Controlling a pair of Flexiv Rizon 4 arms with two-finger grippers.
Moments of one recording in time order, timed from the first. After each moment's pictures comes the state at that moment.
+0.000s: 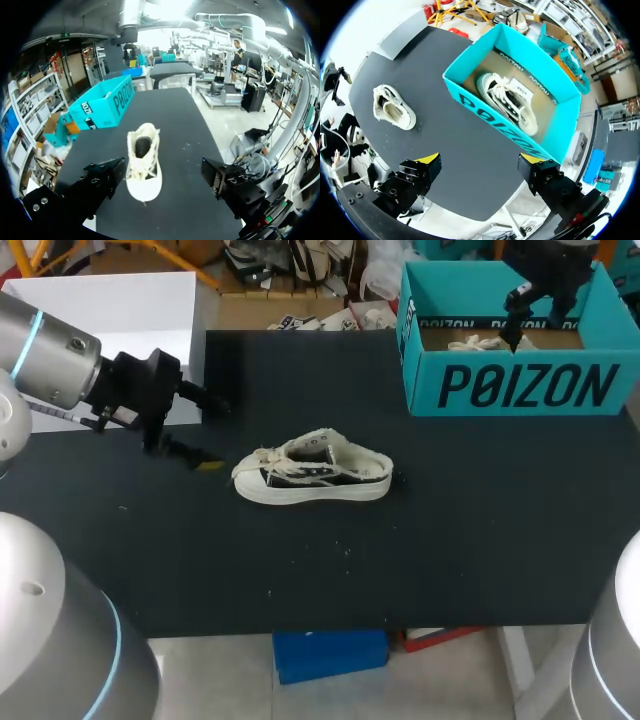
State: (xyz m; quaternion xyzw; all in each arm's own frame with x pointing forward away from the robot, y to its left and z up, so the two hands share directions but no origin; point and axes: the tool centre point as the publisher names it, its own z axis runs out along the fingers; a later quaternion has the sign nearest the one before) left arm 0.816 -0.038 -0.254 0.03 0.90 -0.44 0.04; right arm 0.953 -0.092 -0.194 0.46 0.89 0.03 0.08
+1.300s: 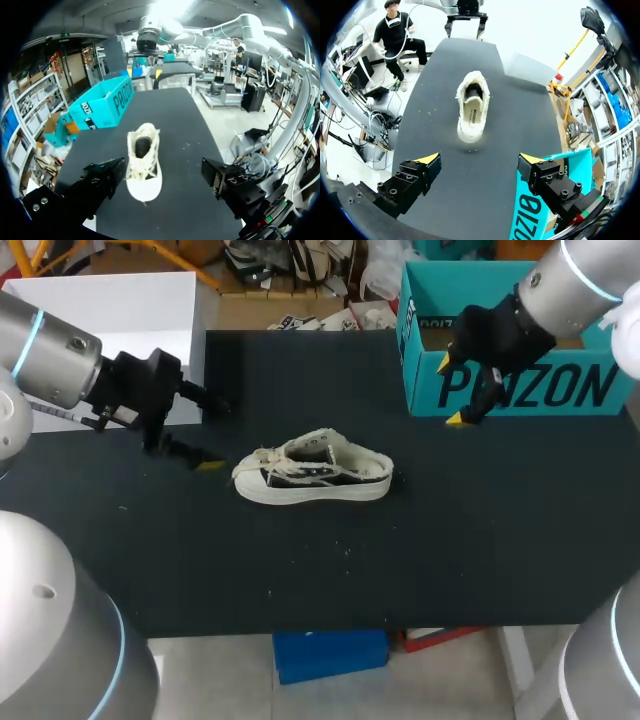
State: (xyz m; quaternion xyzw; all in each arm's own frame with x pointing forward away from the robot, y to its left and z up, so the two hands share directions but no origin) left arm 0.816 -0.038 -0.254 0.03 0.90 -0.44 0.04; right arm 0.879 0.029 -0.249 -0.04 0.97 0.23 0.09
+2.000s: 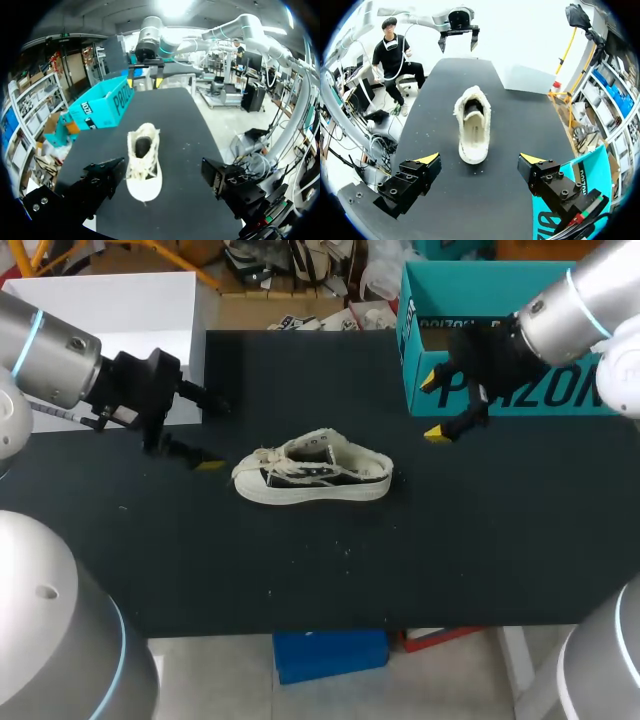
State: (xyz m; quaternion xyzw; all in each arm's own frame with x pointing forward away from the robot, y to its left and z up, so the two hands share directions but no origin) left arm 0.816 -0.038 -0.254 0.03 0.90 -0.44 0.04; right arm 0.878 0.059 -0.283 0.01 0.94 0.34 0.06
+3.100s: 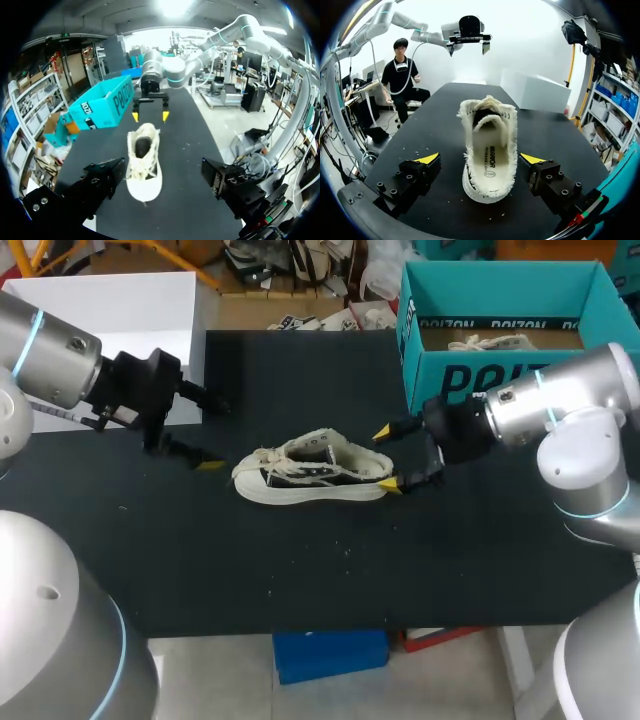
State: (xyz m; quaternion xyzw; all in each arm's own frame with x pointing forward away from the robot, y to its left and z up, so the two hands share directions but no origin) left arm 0.817 -0.038 -0.254 0.03 0.90 -0.44 0.04; right arm 0.865 0.130 -0.382 -0.02 0.87 0.50 0.02
